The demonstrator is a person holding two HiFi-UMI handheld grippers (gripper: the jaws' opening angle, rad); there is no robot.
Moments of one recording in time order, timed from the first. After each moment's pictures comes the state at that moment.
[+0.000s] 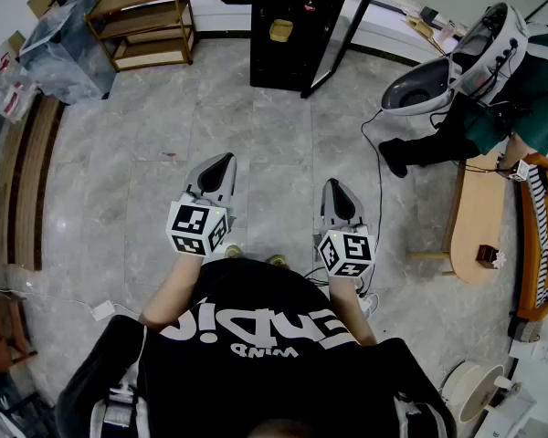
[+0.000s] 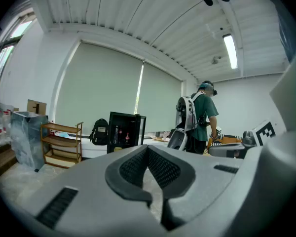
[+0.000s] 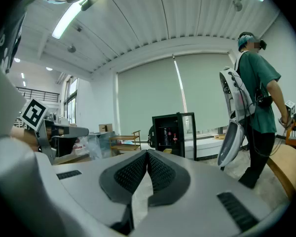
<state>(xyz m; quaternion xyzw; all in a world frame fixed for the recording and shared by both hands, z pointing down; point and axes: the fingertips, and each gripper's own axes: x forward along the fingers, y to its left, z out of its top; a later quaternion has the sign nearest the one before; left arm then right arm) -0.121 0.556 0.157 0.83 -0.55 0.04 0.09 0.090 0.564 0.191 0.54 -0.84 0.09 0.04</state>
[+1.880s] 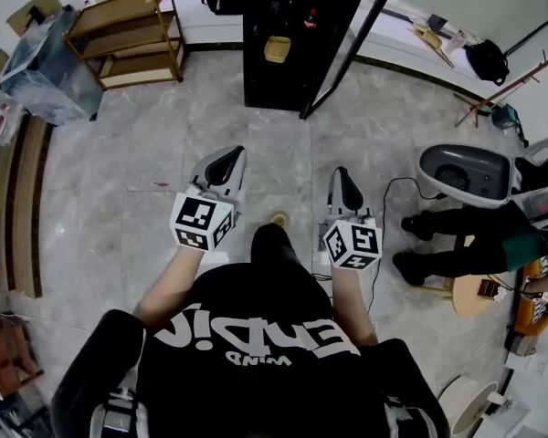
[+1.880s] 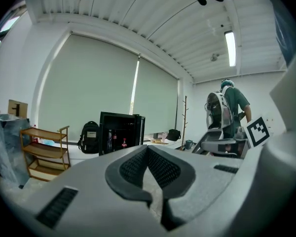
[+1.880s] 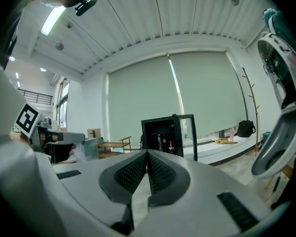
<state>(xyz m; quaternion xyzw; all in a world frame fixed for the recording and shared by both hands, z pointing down) -0.120 0.314 0.168 0.86 -0.51 0.05 0.07 0.081 0.315 0.194 0.56 -0.82 0.09 0.01</state>
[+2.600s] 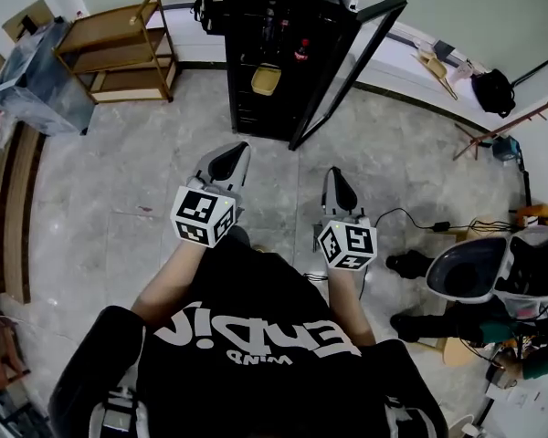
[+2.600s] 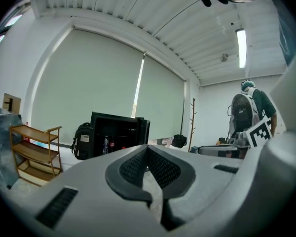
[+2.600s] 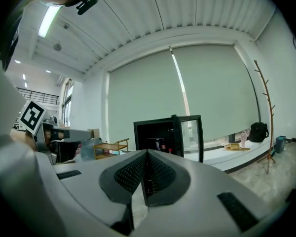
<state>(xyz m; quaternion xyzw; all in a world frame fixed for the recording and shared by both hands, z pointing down) -0.062 0.121 0.159 0.85 -0.52 0.02 0.08 0.120 0.121 0.186 0.53 -0.85 0.08 0.02</state>
